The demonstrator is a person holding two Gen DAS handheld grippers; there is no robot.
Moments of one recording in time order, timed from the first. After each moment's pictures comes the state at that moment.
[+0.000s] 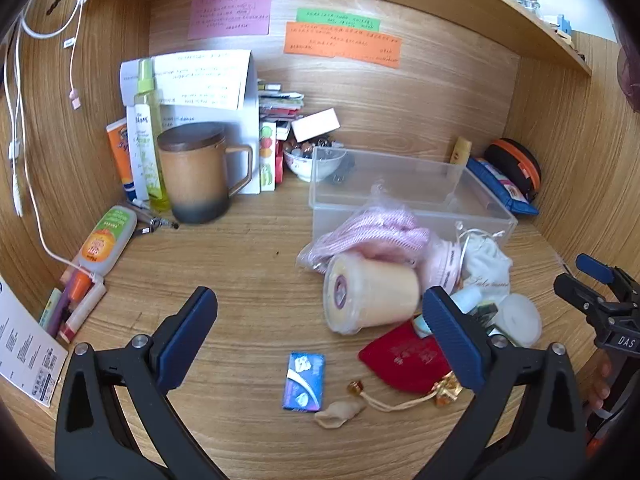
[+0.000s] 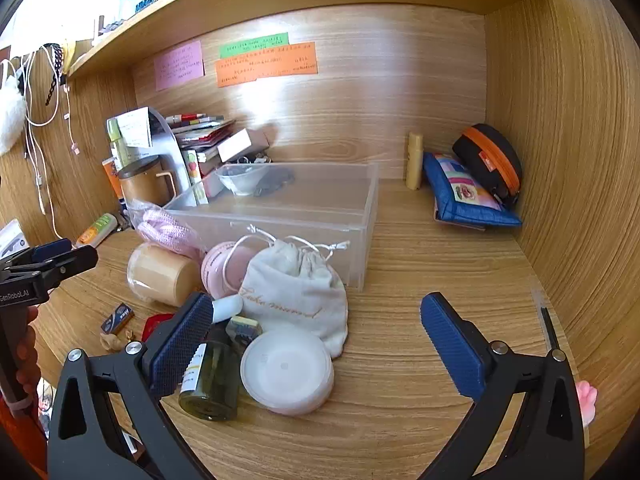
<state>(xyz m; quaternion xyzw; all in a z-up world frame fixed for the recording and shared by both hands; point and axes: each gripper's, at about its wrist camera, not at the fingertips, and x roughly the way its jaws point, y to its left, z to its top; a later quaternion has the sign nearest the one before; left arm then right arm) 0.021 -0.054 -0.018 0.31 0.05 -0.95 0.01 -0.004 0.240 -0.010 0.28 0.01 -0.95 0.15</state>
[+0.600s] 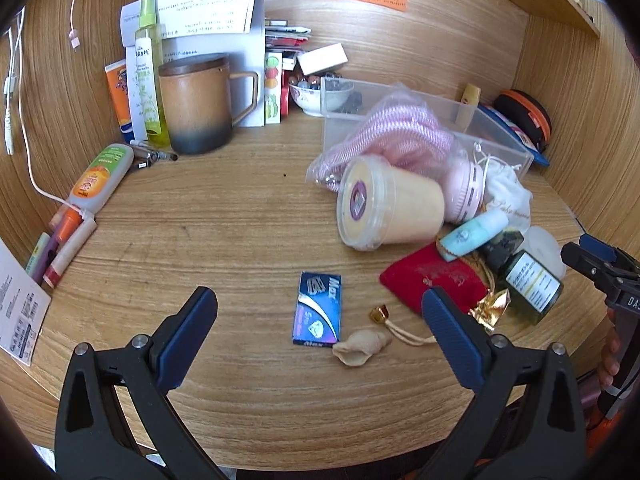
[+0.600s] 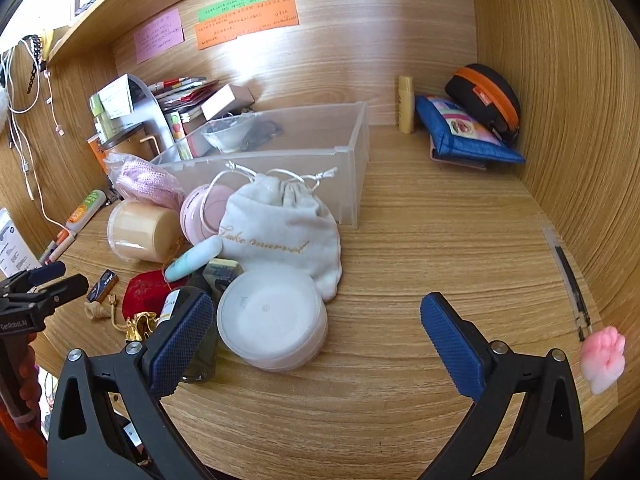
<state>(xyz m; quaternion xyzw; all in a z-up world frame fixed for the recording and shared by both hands) 0.033 -0.054 -0.068 0.38 0.05 -0.92 0.00 -0.007 0.249 -0.051 0.35 -0.01 -0.93 0.14</state>
